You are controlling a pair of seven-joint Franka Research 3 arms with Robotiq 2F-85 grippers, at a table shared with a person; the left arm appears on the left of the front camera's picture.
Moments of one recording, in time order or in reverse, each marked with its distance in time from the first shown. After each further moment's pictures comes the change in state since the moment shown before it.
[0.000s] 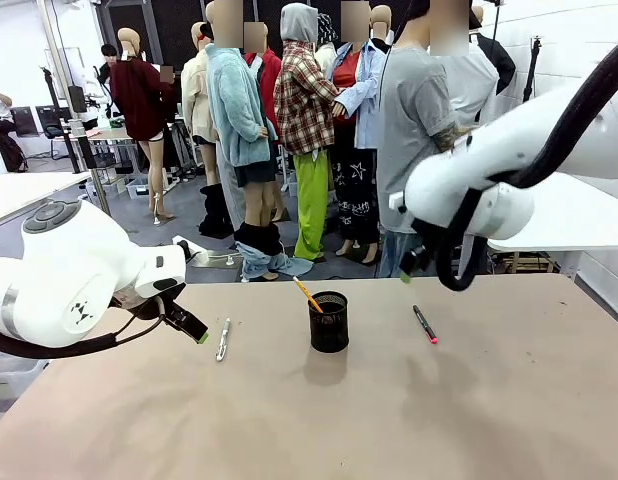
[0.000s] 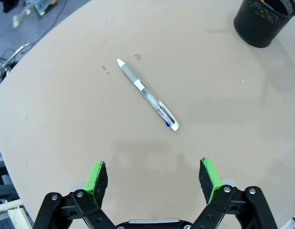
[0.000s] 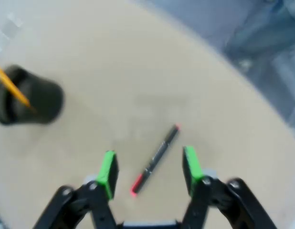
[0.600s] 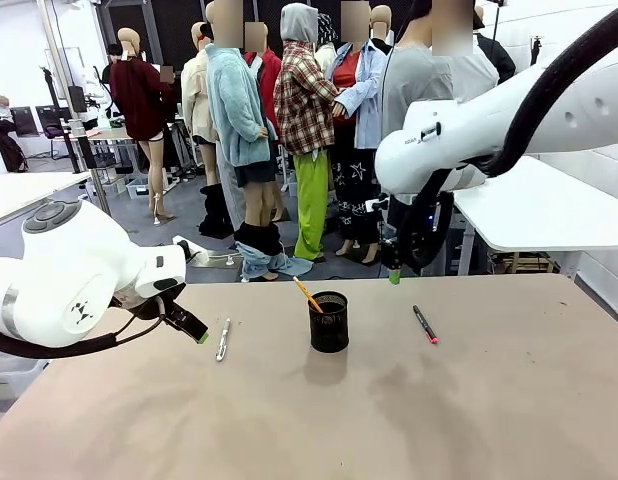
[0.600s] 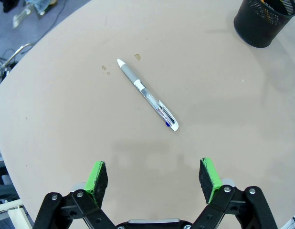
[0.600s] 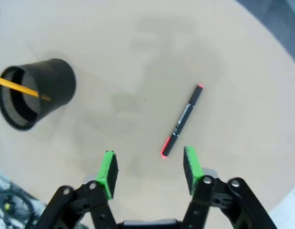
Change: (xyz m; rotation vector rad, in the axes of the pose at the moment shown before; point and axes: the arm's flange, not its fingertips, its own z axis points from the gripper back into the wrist) left arm 0.000 0.000 0.000 0.000 0.000 0.000; right arm 0.067 0.029 -0.002 0.036 0.330 -0.133
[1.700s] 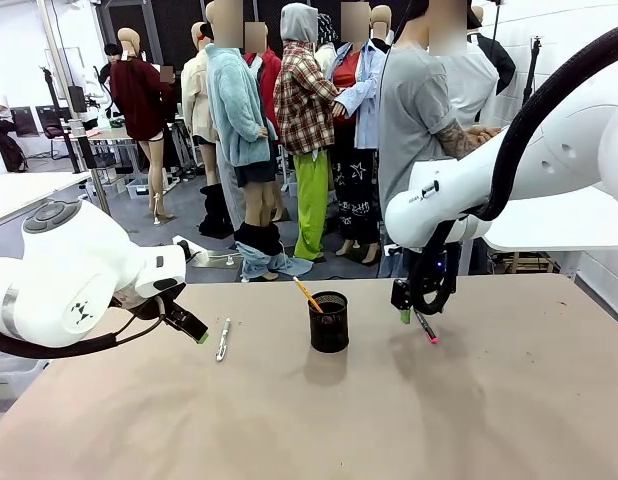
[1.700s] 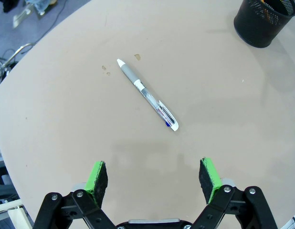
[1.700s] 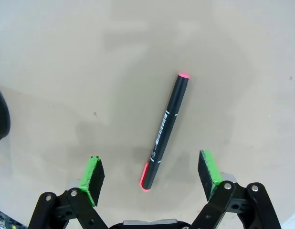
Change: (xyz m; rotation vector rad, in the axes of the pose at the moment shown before) left arm 0.000 0.000 0.000 0.000 0.000 0.000; right arm -0.019 -0.034 -0.097 -0.029 0.083 -0.161
